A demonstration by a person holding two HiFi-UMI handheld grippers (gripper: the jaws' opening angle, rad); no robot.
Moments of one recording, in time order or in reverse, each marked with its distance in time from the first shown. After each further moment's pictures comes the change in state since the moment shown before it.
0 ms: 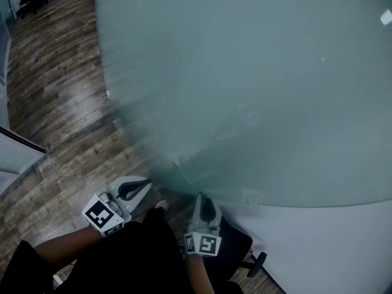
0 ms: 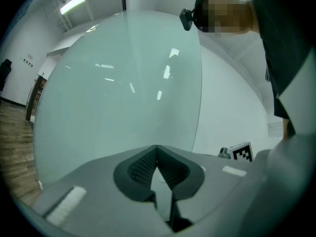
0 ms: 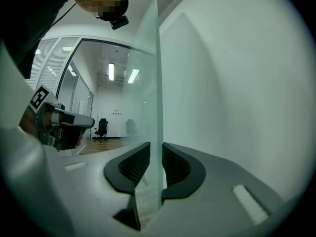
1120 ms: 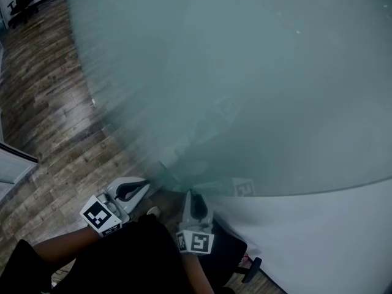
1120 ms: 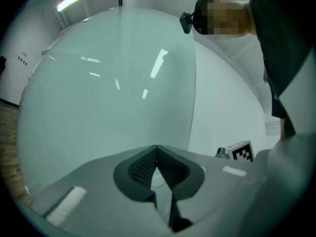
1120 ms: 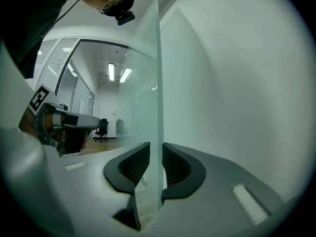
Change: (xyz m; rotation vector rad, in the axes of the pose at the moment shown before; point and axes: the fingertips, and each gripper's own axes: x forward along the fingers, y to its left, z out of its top) left arm 0.091 -0.005 0.014 0.012 -0.013 -0.032; right arm 0.049 -0.054 0.018 -0.010 0.005 0.030
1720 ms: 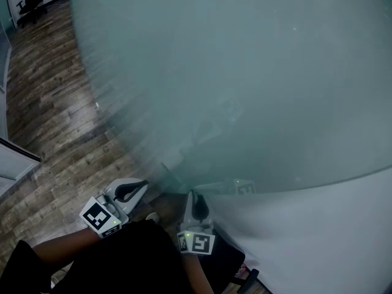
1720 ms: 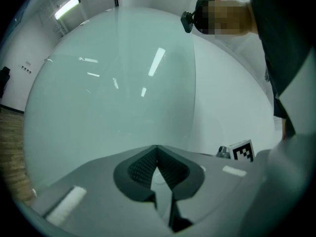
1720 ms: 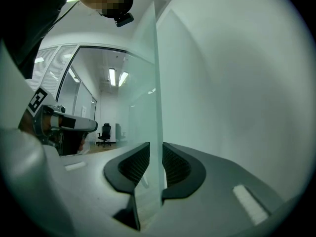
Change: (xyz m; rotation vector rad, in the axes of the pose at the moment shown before) left arm -0.001 0.000 -0.003 0.036 -0.009 0.073; right arm 0.006 -0.010 0.000 0.020 -0.054 0.041
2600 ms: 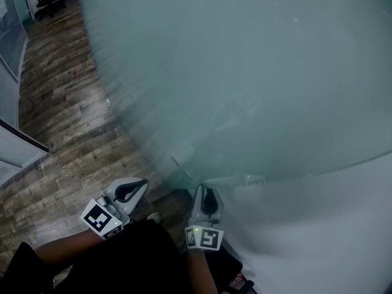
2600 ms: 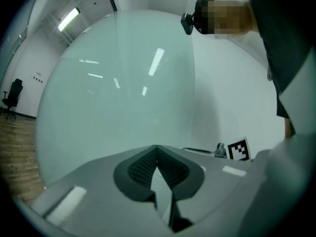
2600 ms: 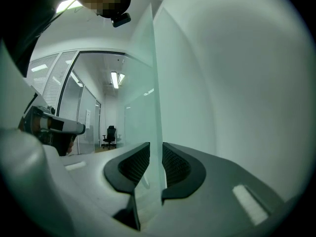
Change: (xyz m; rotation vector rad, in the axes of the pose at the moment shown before) left arm 0.005 -0.005 0.011 0.022 -0.043 0.139; right arm 0.026 -0.032 0.013 0.009 -0.017 0.073
